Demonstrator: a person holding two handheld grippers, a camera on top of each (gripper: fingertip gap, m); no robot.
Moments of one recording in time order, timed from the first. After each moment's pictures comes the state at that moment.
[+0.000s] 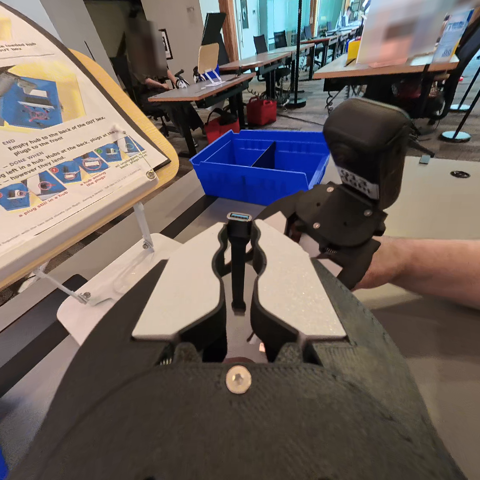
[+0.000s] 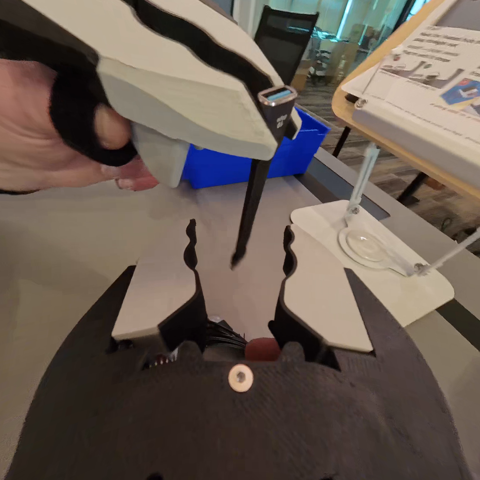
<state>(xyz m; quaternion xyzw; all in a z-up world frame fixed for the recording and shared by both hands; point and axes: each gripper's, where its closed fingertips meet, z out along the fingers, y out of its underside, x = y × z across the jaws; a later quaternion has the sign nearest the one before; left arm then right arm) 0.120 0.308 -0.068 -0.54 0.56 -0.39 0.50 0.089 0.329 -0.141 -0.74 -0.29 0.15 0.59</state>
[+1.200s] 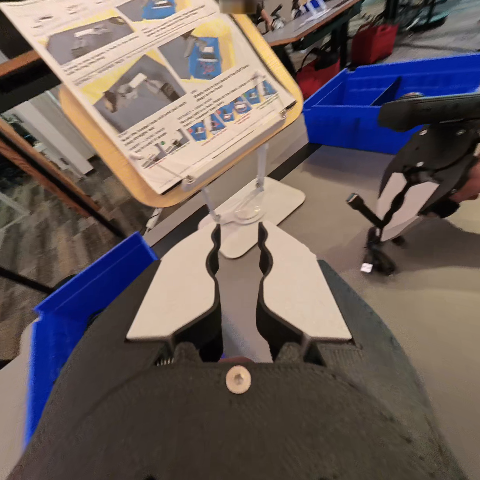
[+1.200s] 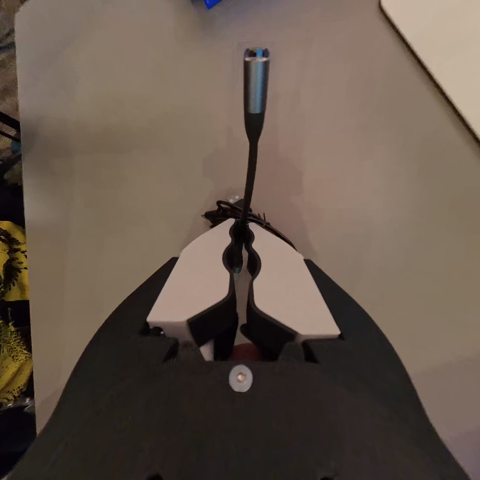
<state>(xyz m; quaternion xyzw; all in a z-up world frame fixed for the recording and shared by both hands) -0.009 0.404 -0.051 -0.61 0.52 -0.22 0.56 0.130 0.286 -0.233 -0.88 -0.28 0.26 0.28</state>
